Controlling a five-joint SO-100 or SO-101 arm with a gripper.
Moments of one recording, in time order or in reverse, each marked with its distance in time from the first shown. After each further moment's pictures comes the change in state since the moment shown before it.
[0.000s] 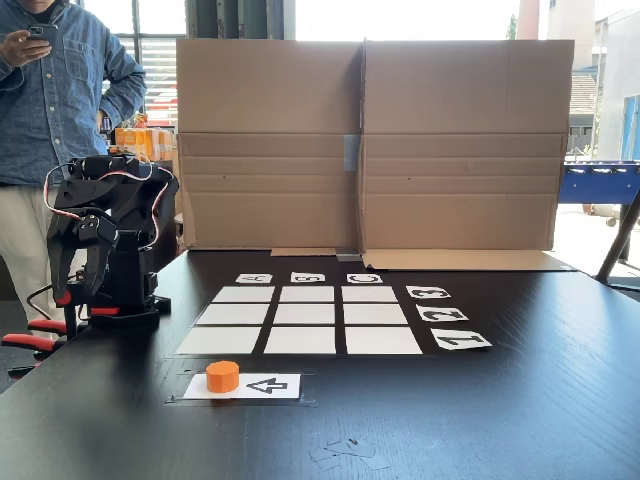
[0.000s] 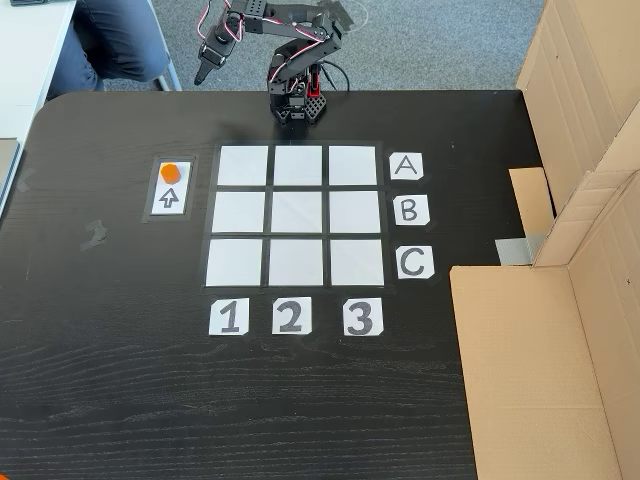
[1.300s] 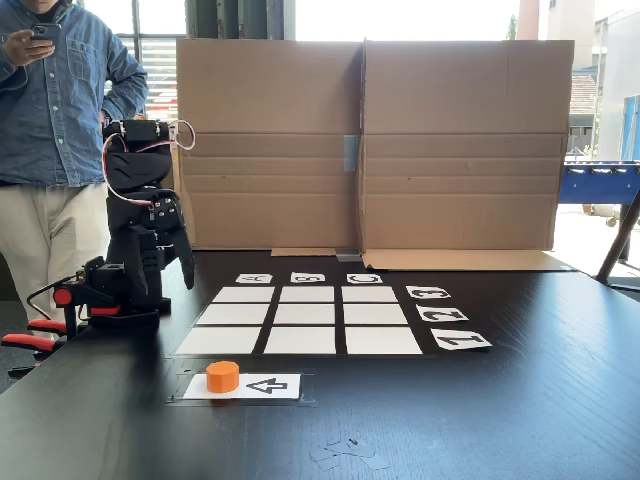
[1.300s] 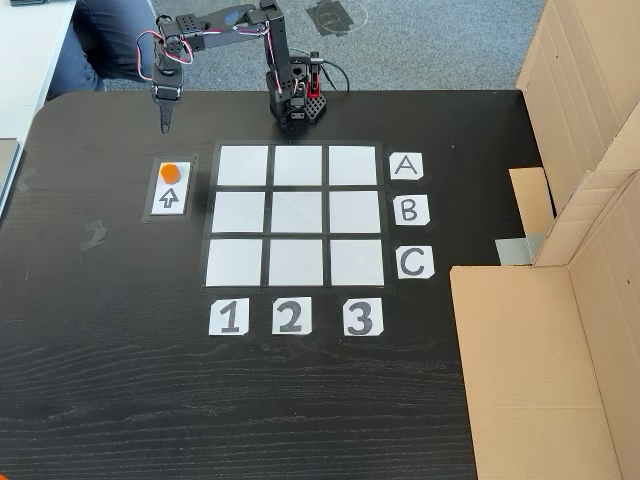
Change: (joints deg) arm -29.4 -52.3 -53.3 12.9 9.4
